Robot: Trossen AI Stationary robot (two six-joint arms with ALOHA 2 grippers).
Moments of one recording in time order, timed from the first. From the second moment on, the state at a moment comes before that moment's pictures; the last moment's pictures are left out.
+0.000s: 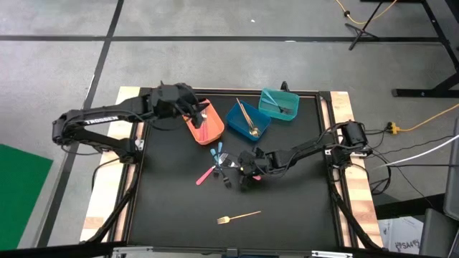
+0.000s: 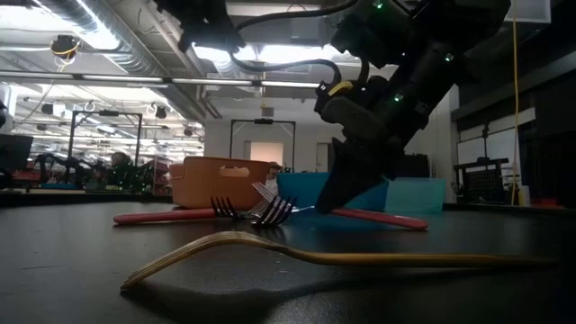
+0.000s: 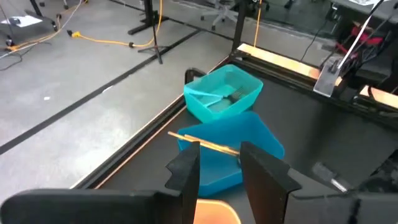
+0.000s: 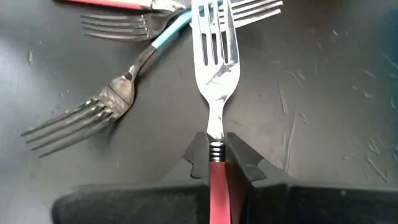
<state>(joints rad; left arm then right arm) 0.28 1.12 1.04 -0.35 -0.27 -0.20 0.20 1.84 0.97 -0.05 0.23 0.57</state>
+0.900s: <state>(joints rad) 0.28 0.95 1.04 -0.73 -0.21 -0.35 0.15 1.83 0.97 -0.03 0.28 0.57</state>
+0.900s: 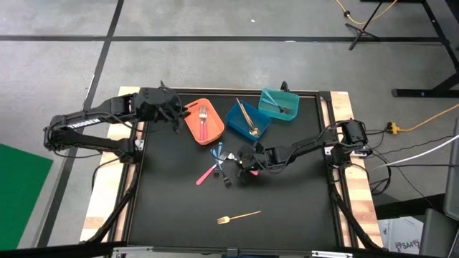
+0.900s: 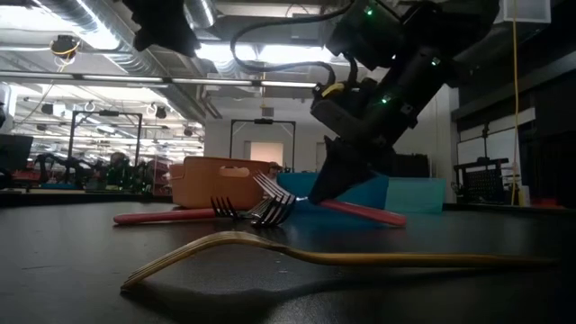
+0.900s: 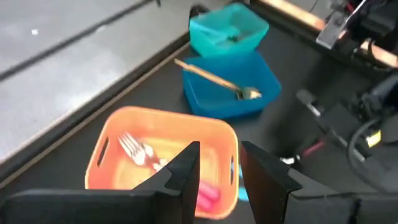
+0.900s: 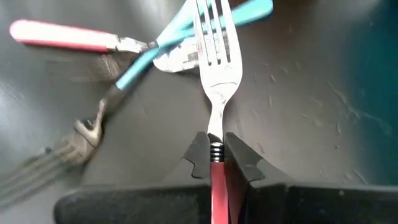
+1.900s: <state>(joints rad) 0.09 0.95 1.04 -0.81 -0.23 -0.44 0.11 1.83 0.97 0.10 0.23 0.54</state>
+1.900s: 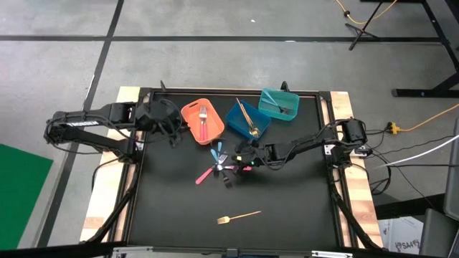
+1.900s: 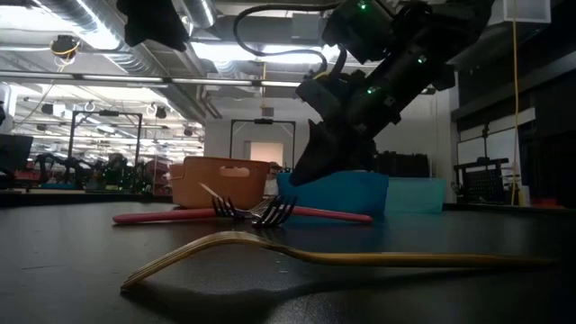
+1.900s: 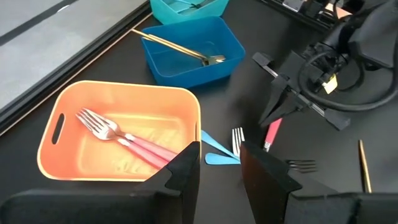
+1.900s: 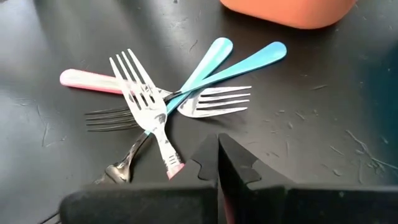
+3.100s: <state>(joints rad) 0.07 0.95 1.04 -0.81 -0.23 -0.44 0.11 1.89 0.97 0.23 0.04 0.13</state>
